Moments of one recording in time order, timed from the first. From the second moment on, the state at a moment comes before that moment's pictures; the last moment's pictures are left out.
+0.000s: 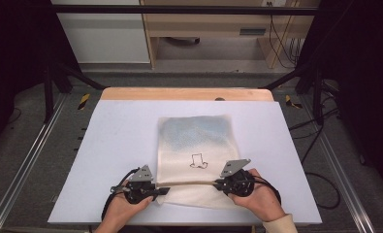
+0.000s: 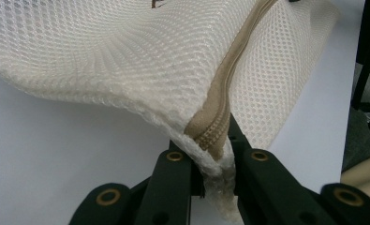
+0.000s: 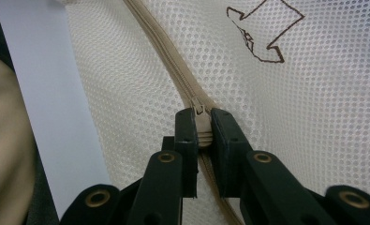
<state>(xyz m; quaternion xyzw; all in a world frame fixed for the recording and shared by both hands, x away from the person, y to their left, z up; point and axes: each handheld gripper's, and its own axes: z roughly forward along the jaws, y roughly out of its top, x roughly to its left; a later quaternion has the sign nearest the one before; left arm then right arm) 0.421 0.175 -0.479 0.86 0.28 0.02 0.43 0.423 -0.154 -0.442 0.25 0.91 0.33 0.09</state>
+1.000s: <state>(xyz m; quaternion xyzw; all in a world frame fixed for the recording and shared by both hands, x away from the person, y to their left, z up) 0.422 0.176 -0.477 0.86 0.27 0.03 0.43 0.421 -0.165 -0.443 0.26 0.90 0.32 0.10</state>
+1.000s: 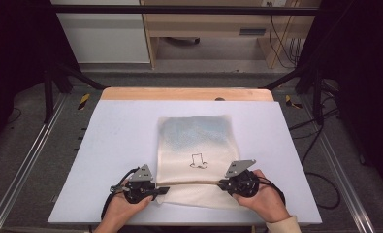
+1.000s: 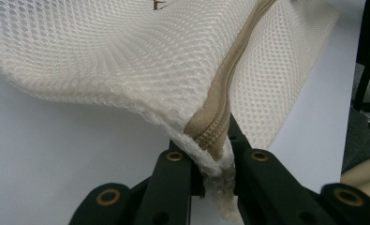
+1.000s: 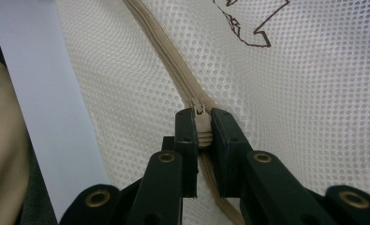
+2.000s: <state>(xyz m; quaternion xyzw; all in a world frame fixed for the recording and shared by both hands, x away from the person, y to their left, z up) 0.422 0.178 -0.477 0.86 0.28 0.03 0.43 0.416 -0.192 -0.445 0.28 0.90 0.32 0.11</state>
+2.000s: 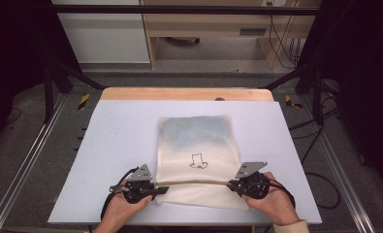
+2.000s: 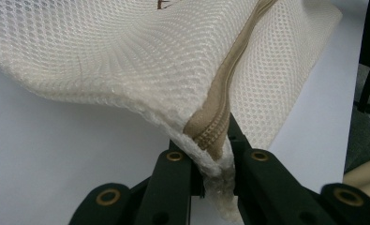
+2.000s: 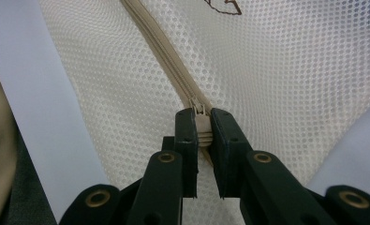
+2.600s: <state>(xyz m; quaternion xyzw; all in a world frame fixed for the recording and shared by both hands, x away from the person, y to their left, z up) 0.422 0.179 -0.476 0.86 0.28 0.03 0.43 0.411 -0.203 -0.450 0.30 0.89 0.32 0.11</state>
